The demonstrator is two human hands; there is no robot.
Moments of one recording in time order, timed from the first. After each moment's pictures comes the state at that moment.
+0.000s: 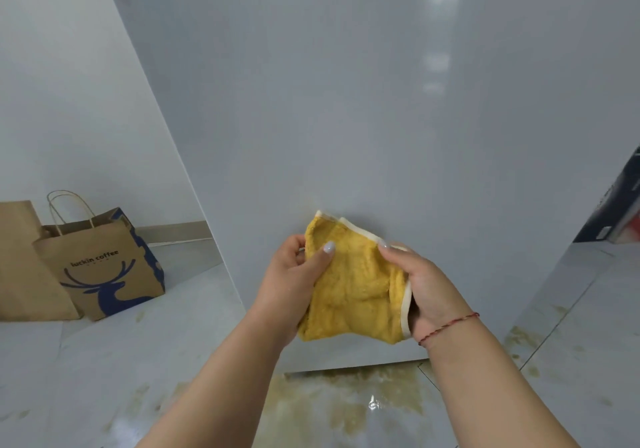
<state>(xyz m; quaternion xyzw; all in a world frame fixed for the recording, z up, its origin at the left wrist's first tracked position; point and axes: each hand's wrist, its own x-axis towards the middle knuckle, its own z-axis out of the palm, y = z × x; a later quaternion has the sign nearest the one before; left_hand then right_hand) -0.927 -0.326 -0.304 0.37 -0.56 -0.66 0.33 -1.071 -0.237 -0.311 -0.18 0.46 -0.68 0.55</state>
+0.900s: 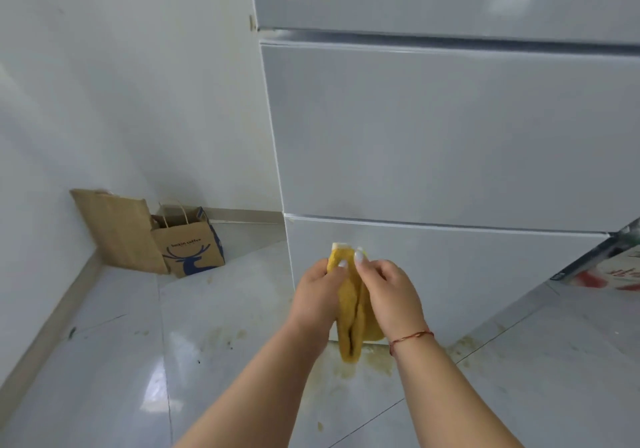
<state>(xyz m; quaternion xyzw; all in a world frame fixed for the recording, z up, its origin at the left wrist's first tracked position) -0.874 -0.283 0.026 0.50 -0.44 -0.70 0.26 -0.976 -0.237 0.023 -0.32 0.77 -0.45 0.32</state>
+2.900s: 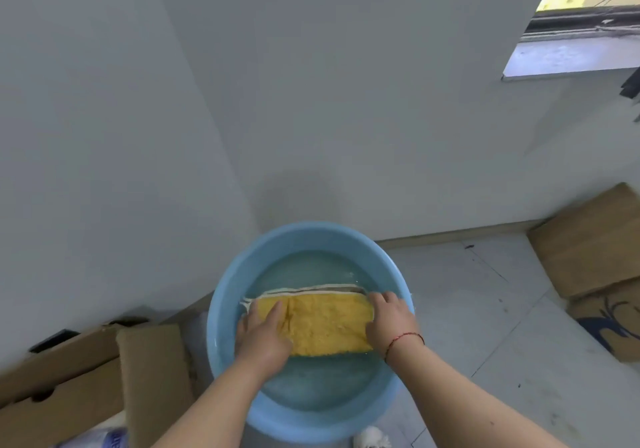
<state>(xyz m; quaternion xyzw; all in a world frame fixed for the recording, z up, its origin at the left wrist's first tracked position) -0.098 0.088 -0.079 0.93 -0.13 -0.32 0.13 -0.201 -0.117 -0.079 -0.90 0.34 0.18 0.22</state>
